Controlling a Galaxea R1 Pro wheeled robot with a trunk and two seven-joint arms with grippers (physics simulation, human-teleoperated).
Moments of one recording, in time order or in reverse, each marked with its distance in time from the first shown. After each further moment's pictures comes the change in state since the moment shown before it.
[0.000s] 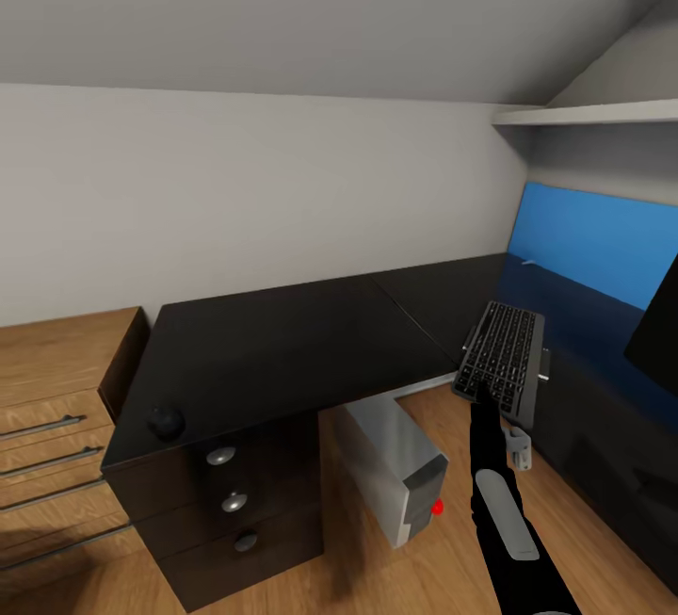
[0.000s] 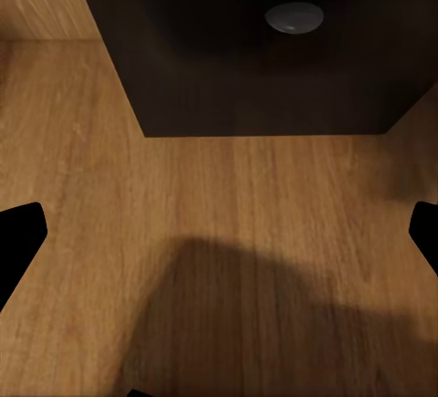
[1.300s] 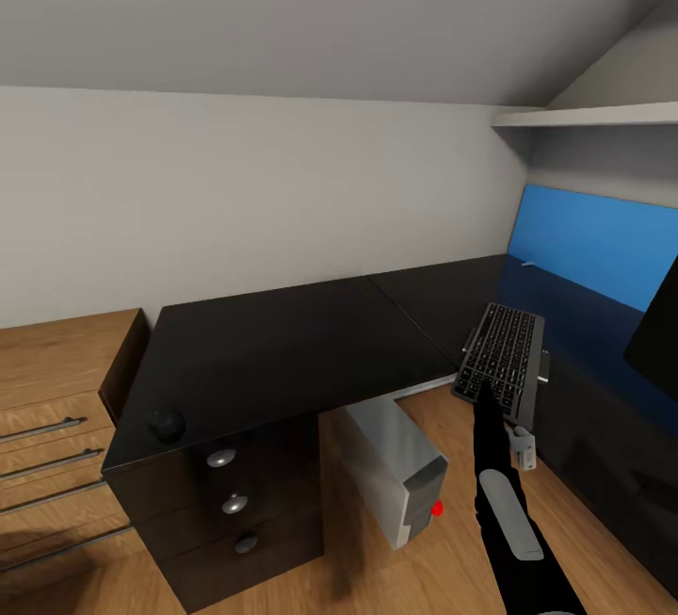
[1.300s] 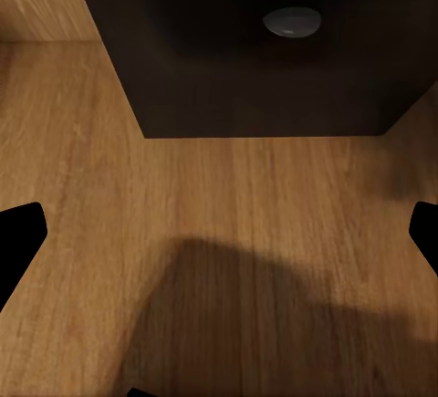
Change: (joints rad) left arm 0.000 -0.002 0.000 0.001 0.000 0.000 0.000; right arm 0.000 -0.017 0.002 0.000 0.000 0.001 -0.001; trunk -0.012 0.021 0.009
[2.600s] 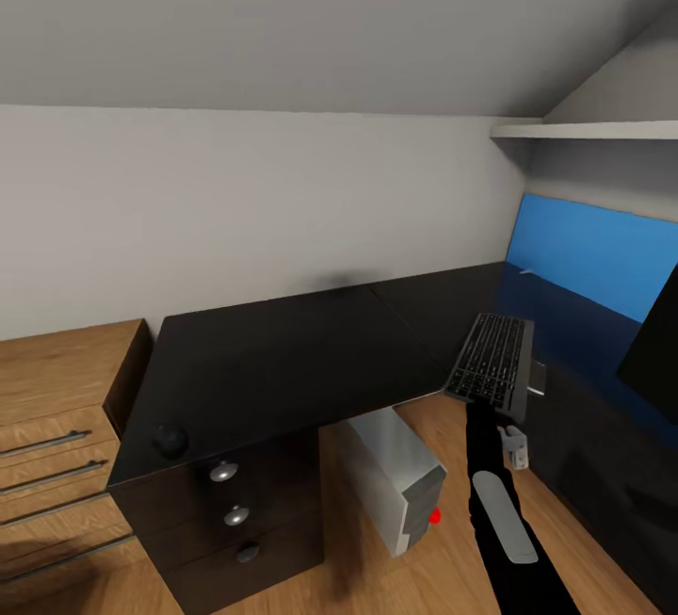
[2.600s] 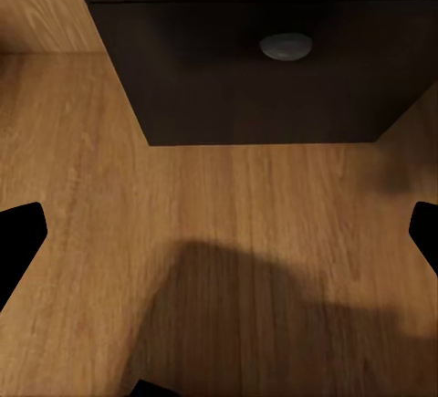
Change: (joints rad) left arm 0.000 0.000 0.000 0.008 0.000 0.002 0.000; right arm 0.009 0.006 0.035 -0.004 -0.001 0.000 0.001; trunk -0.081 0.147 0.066
